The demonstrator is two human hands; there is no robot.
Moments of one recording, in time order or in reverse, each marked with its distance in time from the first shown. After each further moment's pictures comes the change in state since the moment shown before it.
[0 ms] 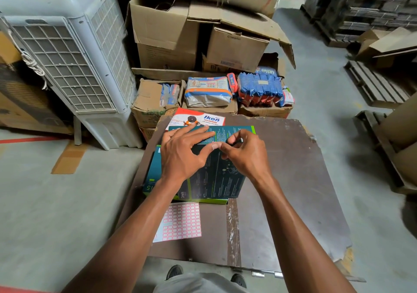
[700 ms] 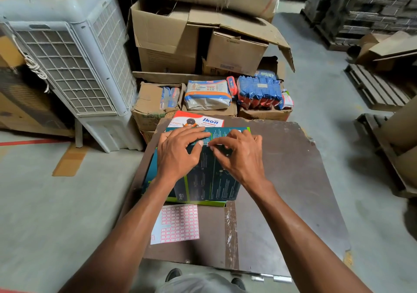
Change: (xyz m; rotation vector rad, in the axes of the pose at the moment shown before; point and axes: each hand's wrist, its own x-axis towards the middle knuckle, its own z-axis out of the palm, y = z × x) left_hand 0.006 -0.003 -0.005 -0.024 -0.033 -0.002; right_hand 0.004 0.014 0.002 -0.484 0.177 -0.612
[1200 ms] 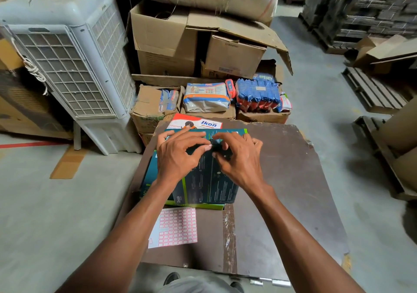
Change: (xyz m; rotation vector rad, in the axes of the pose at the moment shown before) left_hand 0.000 0.002 0.009 -0.003 0.101 0.059; right_hand -0.003 0.006 0.001 0.110 -0.011 0.030
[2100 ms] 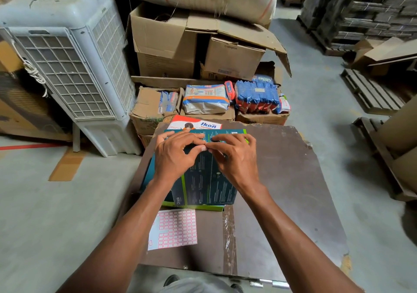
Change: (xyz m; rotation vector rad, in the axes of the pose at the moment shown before) left_hand 0.004 -0.008 -0.005 -0.036 -0.032 0.000; right_hand 0.006 -0.001 0.009 -0.092 0.061 -0.110
